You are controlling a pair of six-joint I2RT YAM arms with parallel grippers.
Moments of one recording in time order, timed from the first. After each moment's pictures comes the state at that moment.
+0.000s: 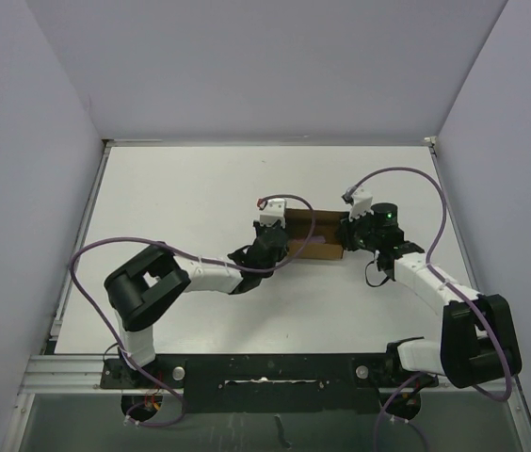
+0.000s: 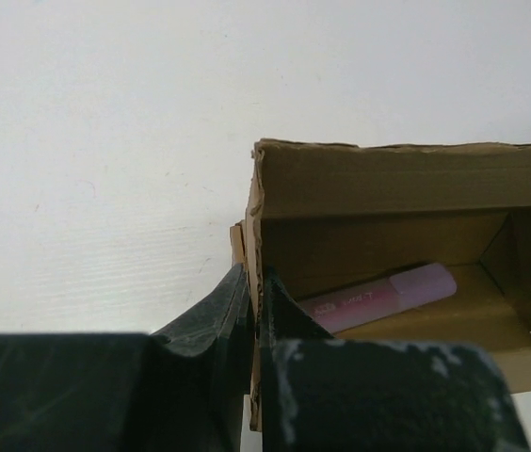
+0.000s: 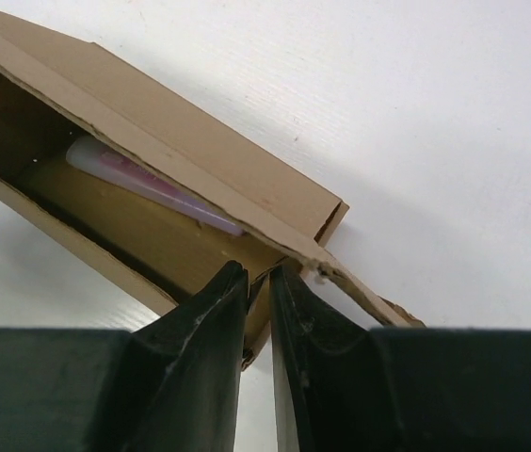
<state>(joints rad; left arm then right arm) -0.97 1.84 0.94 0.57 -0.70 -0.38 0.21 1.28 0.64 0.06 -0.27 -0.10</state>
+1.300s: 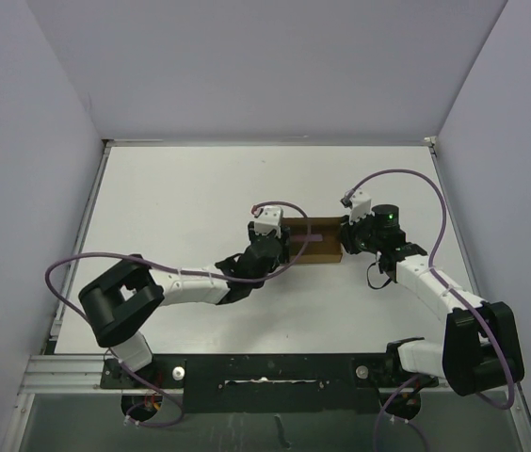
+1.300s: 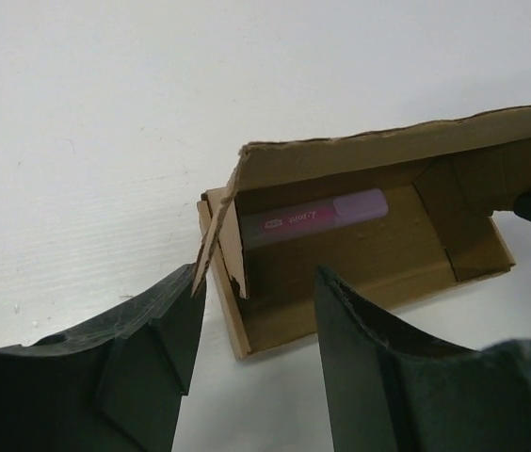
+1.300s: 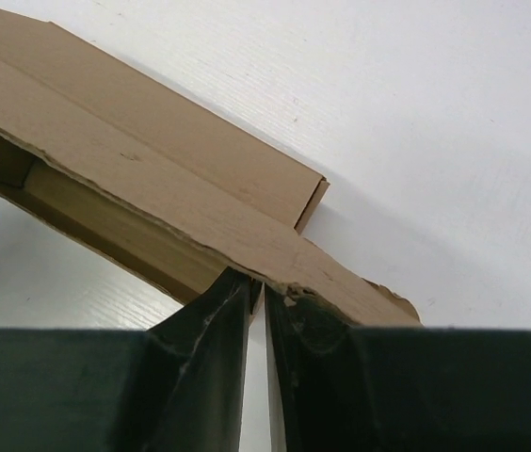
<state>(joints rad) -1.02 1.69 0.85 0.48 -0.64 -0.43 0.22 1.24 0.64 -0.02 -0.27 -0.18</state>
